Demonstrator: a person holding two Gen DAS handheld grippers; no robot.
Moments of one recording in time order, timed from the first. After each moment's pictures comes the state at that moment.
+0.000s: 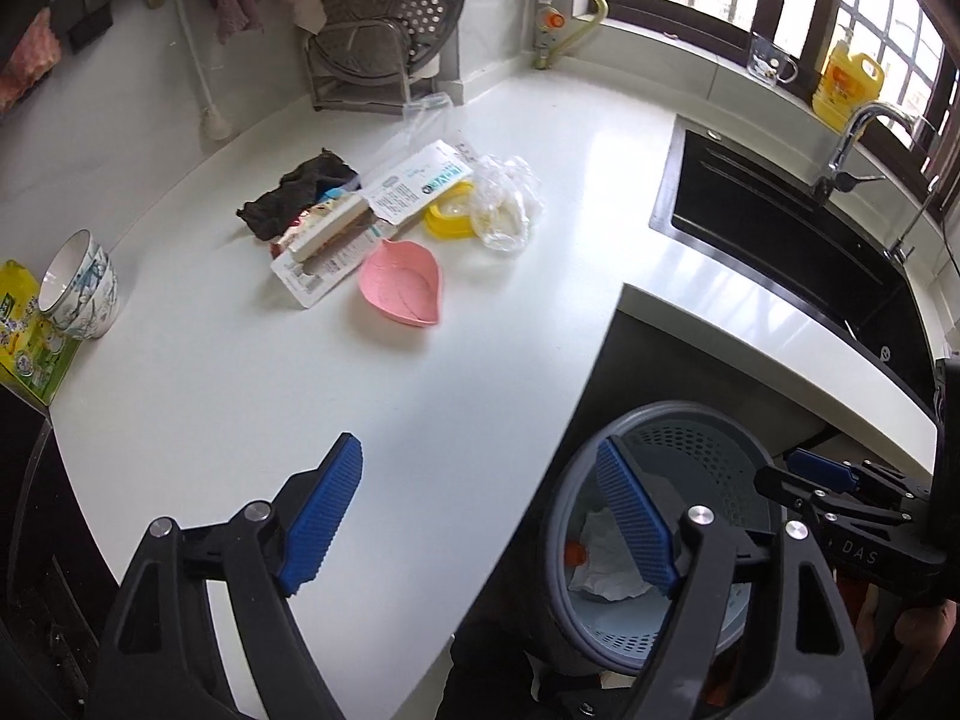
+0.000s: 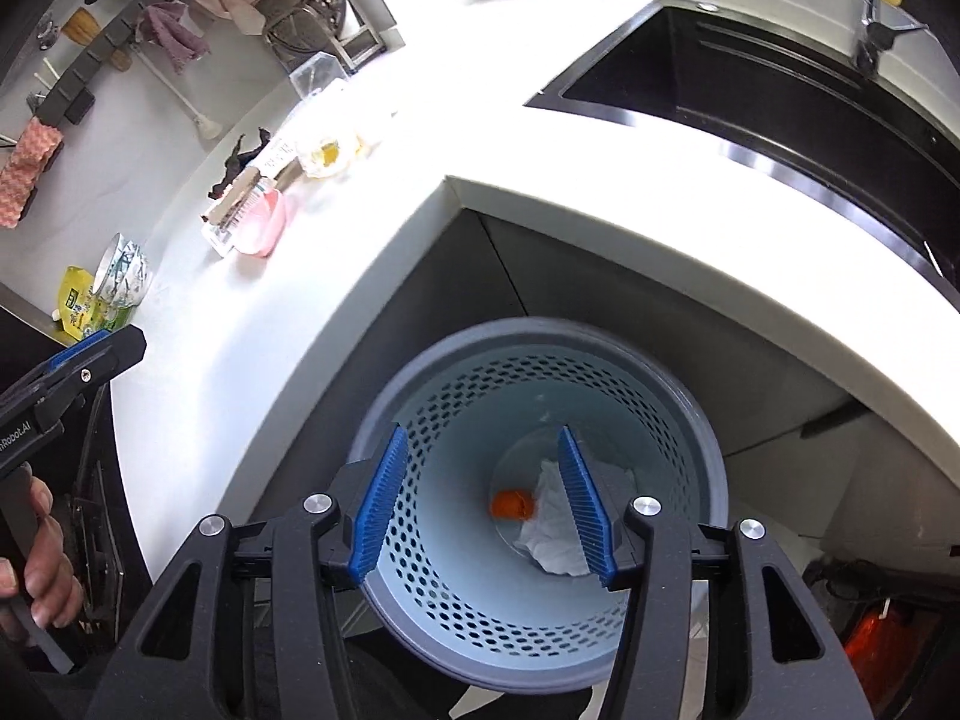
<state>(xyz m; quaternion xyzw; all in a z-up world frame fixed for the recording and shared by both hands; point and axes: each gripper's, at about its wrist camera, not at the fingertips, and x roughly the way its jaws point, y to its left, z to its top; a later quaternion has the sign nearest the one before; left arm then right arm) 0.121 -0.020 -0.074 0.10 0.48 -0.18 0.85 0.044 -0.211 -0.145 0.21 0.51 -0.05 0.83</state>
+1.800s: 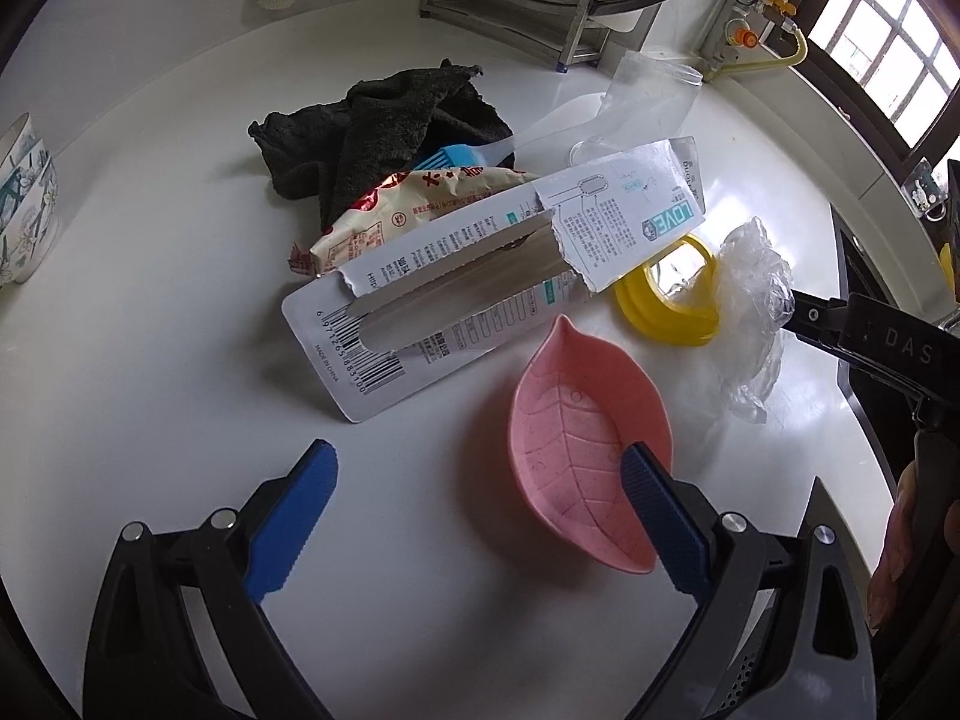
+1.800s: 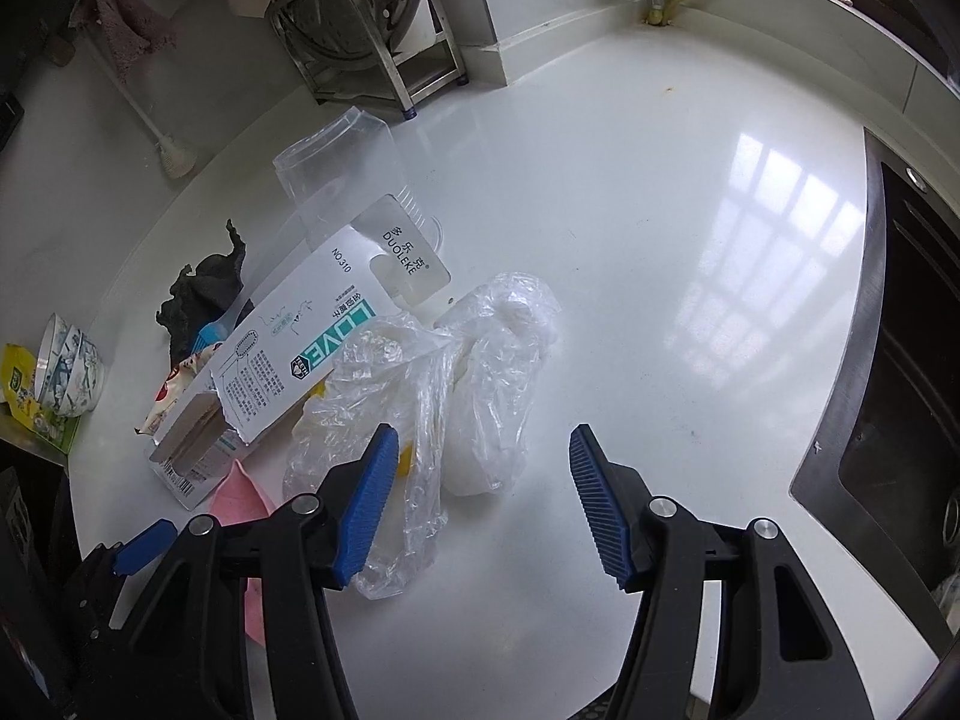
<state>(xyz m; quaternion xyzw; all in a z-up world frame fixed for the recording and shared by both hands) 0.302 0.013 -0.171 -0.02 0.54 -0.12 0.83 0.335 -0.198 -0.164 0.14 0.52 -0.02 0.84</state>
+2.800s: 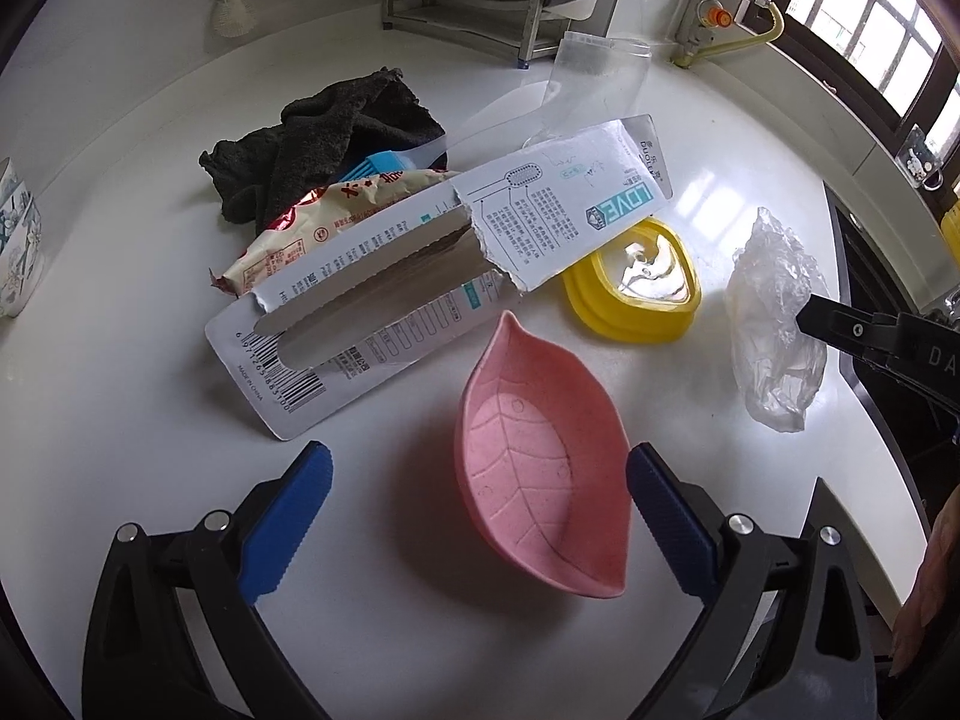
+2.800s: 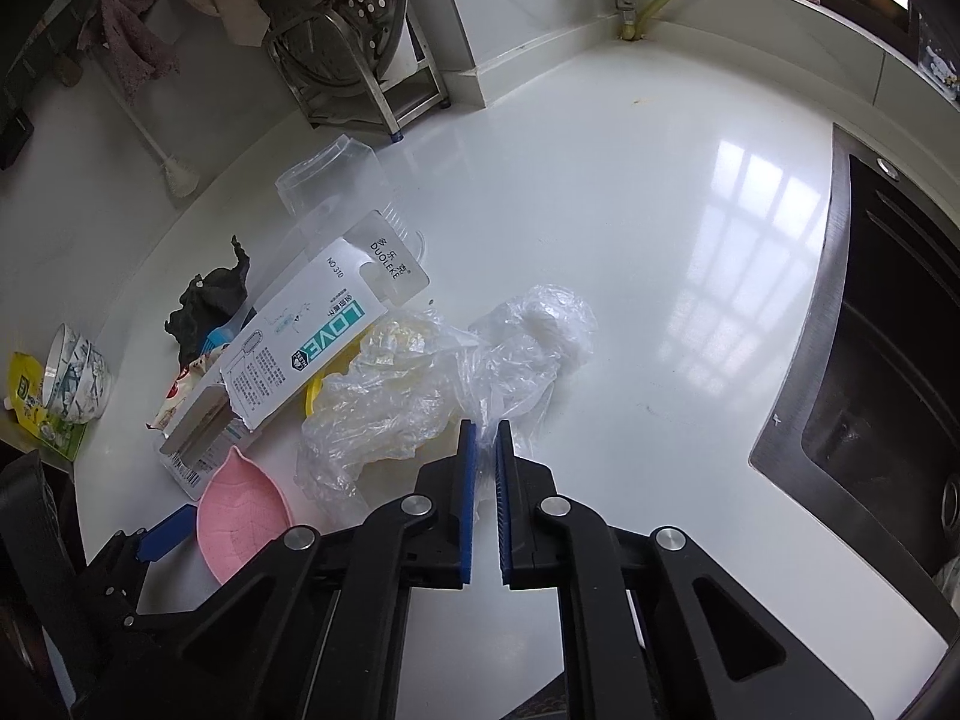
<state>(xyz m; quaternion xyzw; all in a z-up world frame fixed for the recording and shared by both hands) 0.304 -0.027 -0.176 0.01 0.53 -0.12 0.84 0.309 -0.213 -0.148 0.16 0.50 -0.04 0.85</state>
